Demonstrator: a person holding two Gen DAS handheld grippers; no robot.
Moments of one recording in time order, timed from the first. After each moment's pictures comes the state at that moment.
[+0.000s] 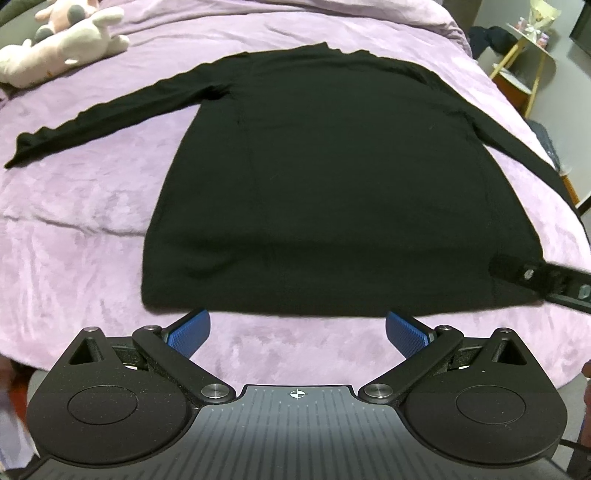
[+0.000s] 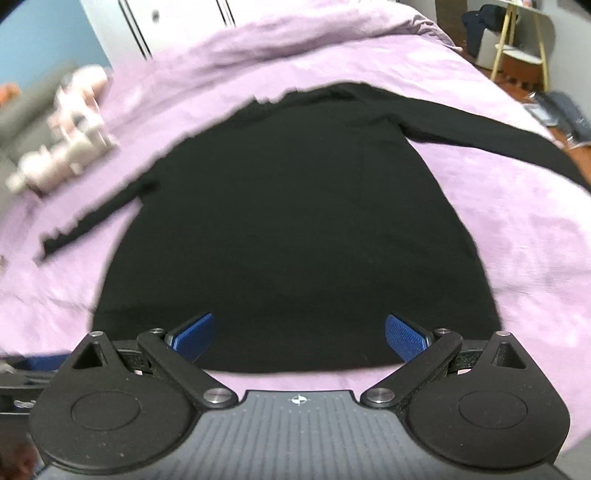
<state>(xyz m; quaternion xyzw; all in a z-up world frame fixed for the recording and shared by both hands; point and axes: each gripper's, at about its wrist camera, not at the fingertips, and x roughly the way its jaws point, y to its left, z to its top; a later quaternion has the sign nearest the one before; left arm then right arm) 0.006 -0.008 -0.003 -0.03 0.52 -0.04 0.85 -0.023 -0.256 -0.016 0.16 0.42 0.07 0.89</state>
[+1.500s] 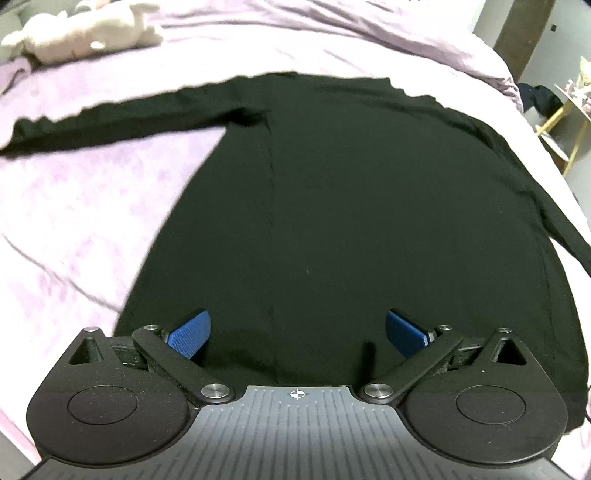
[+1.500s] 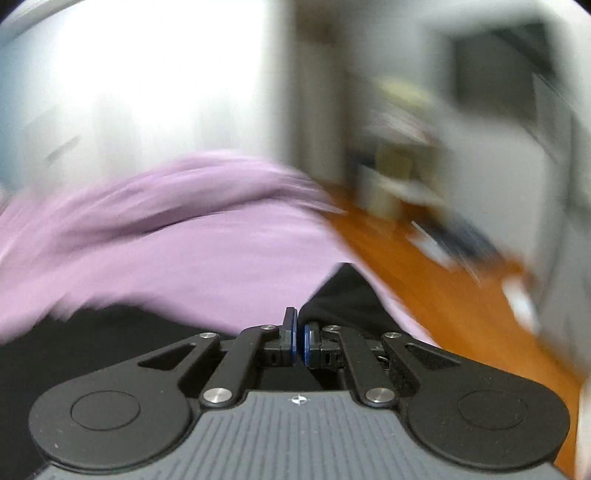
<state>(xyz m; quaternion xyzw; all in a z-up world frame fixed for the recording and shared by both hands) 0.105 0.014 -0.048 -0.10 0.48 0.03 0.87 0.139 -0.372 -0.008 -0.05 0.20 -0.04 0.98</state>
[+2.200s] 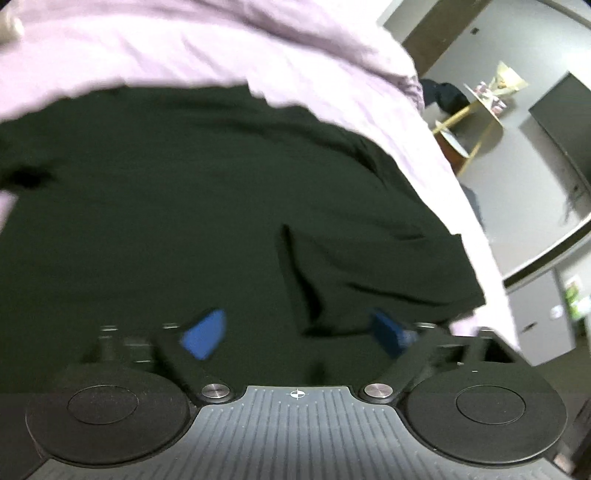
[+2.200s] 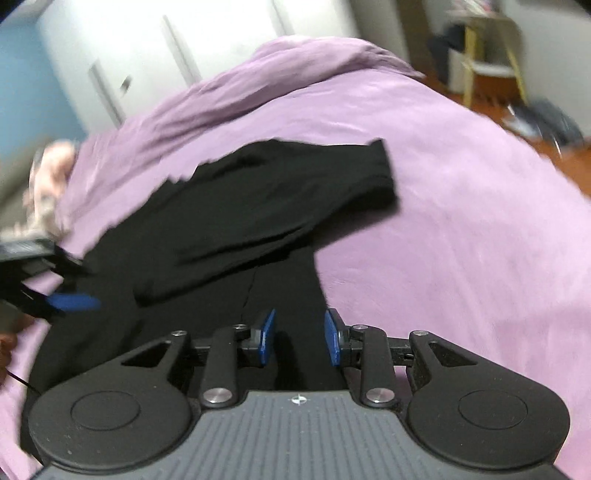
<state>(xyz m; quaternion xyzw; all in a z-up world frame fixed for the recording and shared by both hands) 0.249 -0.061 -0.056 -0.20 0.50 -0.16 0.83 0.085 -0.381 -0.073 0.21 0.35 0.01 0.91</state>
